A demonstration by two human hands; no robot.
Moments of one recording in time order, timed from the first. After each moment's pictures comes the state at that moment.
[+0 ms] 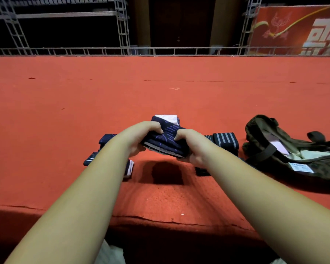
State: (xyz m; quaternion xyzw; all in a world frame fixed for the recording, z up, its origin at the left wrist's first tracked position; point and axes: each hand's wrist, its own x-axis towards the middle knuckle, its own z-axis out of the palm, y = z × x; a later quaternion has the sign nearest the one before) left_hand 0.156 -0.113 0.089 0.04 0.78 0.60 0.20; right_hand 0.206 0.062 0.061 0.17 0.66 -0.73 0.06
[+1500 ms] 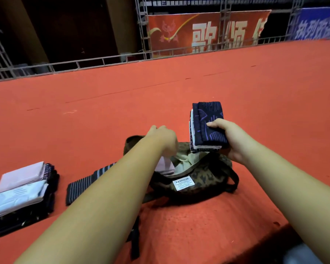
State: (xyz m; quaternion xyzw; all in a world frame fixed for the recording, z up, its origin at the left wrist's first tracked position) left_hand 0.159 0.370 0.077 0.52 0.84 -0.16 0.00; right_hand 0.339 0.503 0.066 0.28 0.55 -0.75 -0.24
